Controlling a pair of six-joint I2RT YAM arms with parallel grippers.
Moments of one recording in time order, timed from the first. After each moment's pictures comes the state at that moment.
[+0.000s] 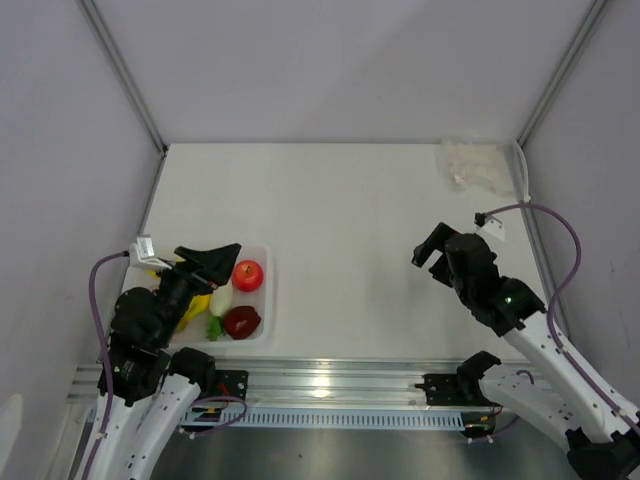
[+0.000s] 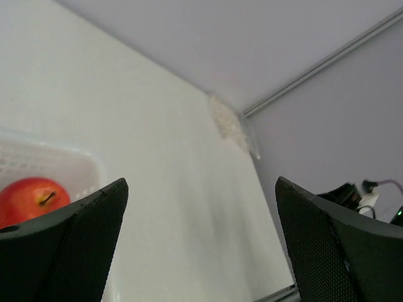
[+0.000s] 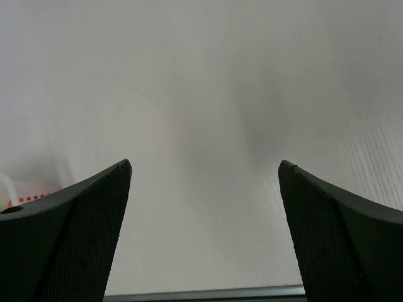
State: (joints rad) left arm -0.31 0.23 0.65 -0.38 -0.01 -0.83; right arm 0.59 0.73 0.80 -0.68 0.44 0.87
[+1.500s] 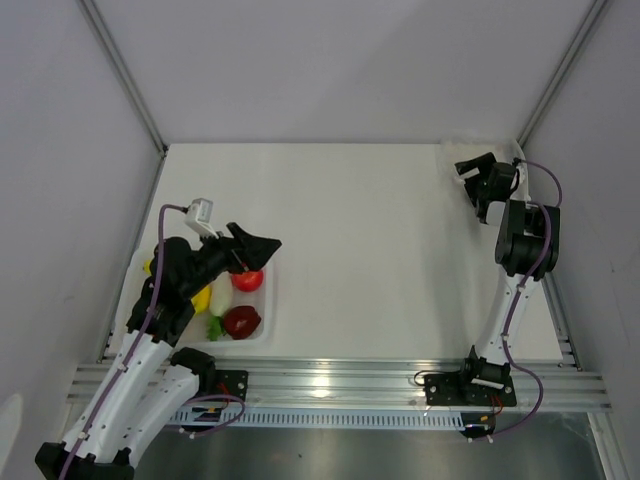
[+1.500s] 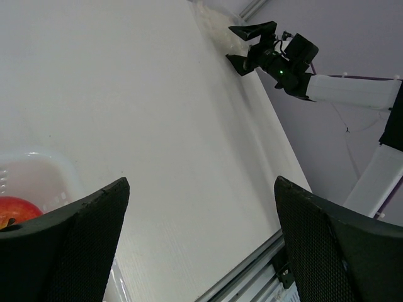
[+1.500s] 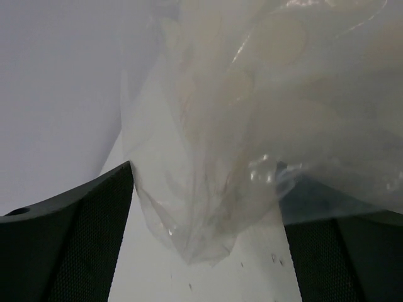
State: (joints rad) left arm -0.31 0.62 0.65 -0.20 0.32 -0.65; right arm -0.21 2.25 1.38 0.50 -0.14 0.92
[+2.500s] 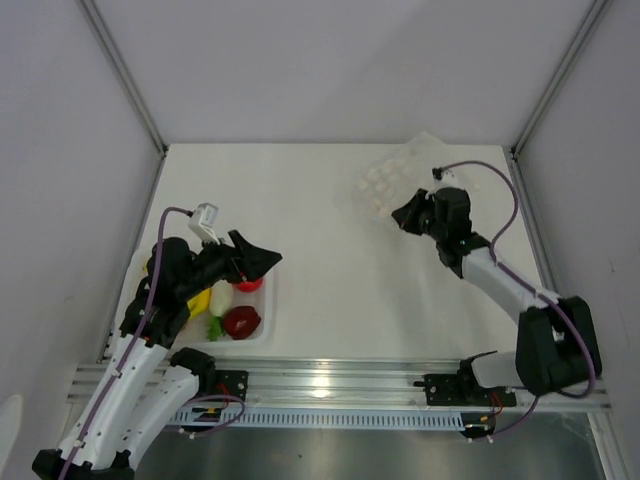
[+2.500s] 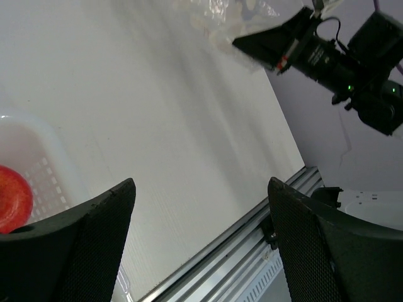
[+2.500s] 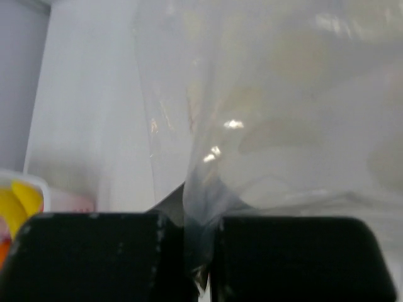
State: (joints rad) left arm -0.31 0.62 0.71 -0.37 0.41 -0.63; right arm 0.24 1.47 0.93 0.16 -0.18 0.56
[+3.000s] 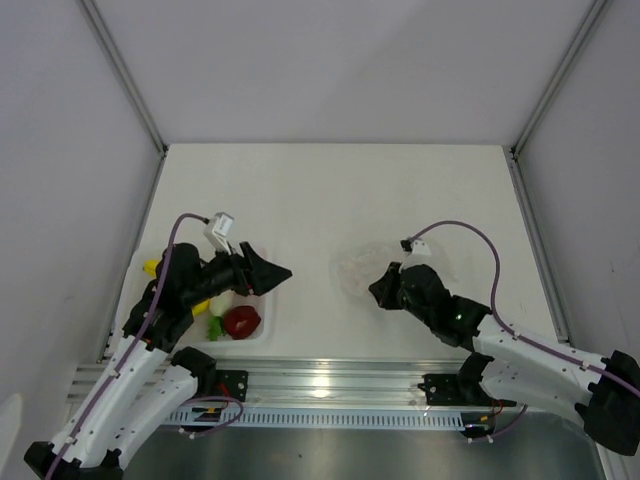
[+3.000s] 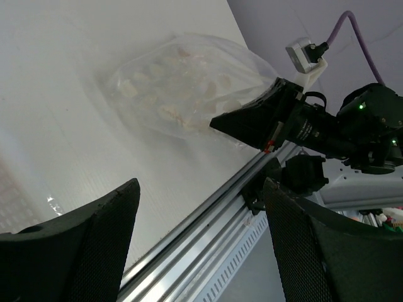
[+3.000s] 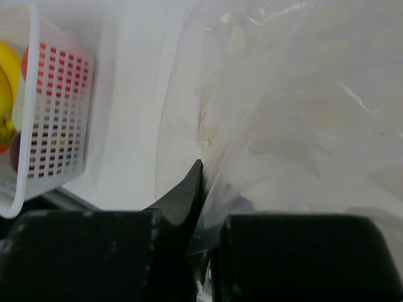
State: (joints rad) left arm -0.39 0.59 0.67 -0.39 0.46 -0.66; right arm 0.84 0.90 0.50 -0.12 0.22 0.74
